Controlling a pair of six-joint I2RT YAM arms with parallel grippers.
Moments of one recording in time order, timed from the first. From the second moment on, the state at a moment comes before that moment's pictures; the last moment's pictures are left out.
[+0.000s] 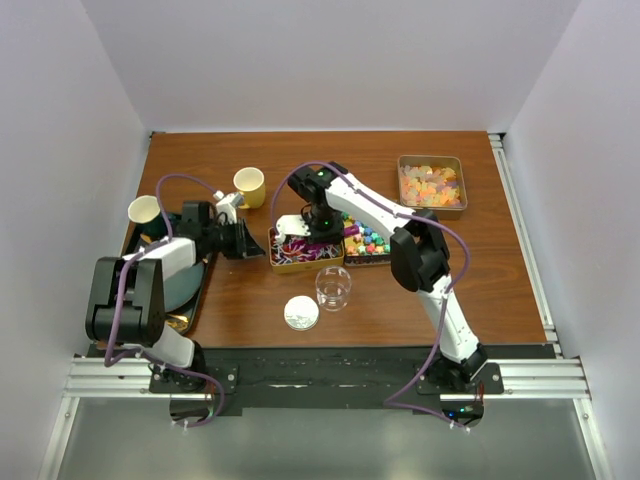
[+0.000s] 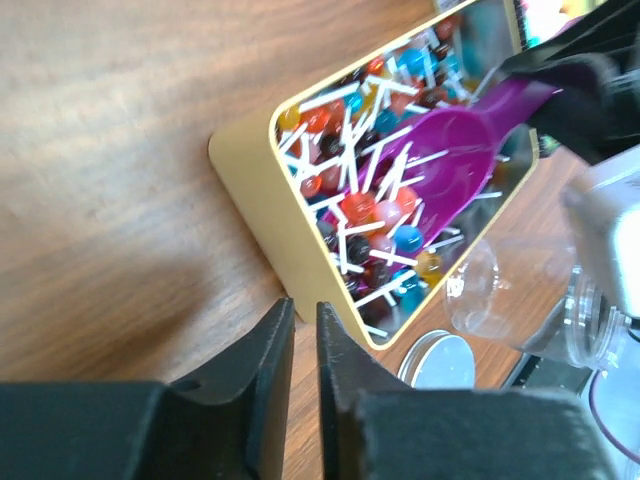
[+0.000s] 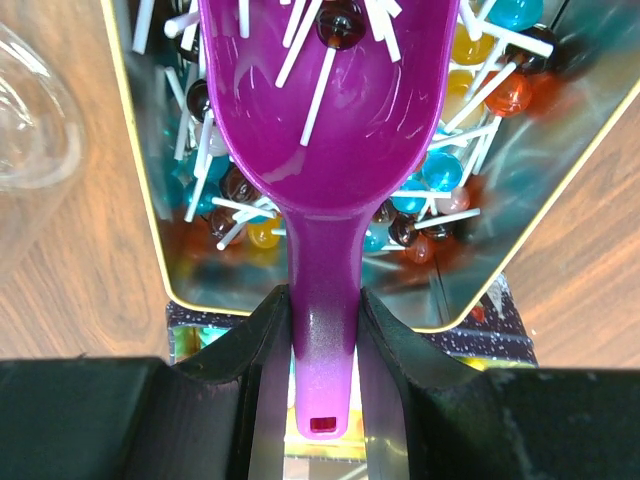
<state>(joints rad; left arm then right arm) -0.04 1.54 0.69 -0.03 0.74 -0.20 0.74 2.32 2.11 -1.31 -0.01 -1.13</state>
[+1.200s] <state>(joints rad) -0.01 1.53 0.77 -0.16 0.78 -0.09 0.71 2.27 1.94 -1.18 -0.30 -0.98</state>
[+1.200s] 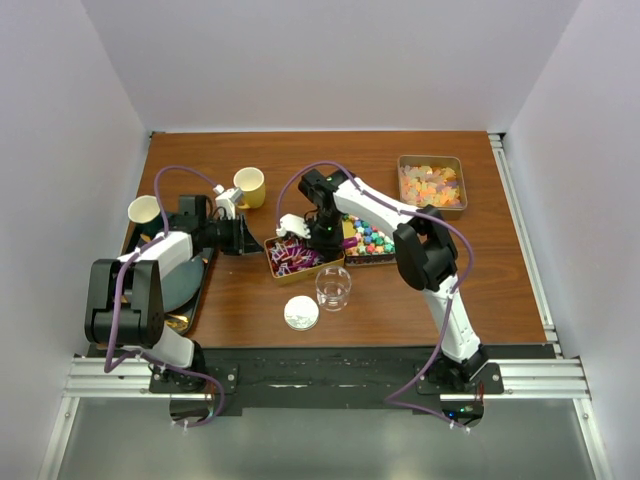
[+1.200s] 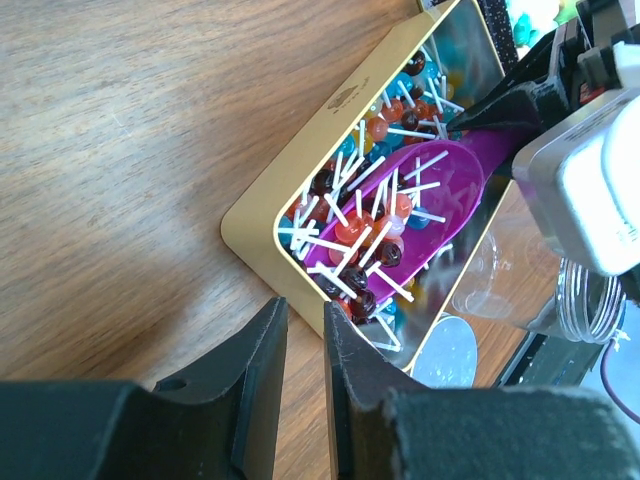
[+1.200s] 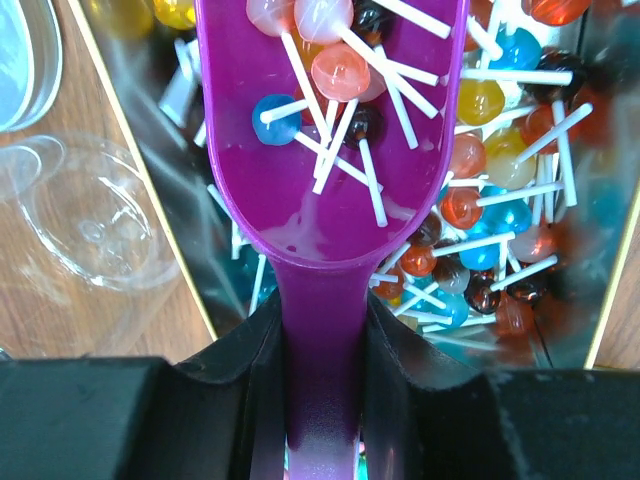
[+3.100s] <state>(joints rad) 0.03 1.63 0.99 -0.33 0.74 0.14 0.43 1.83 1.38 -0.51 -0.80 -0.69</state>
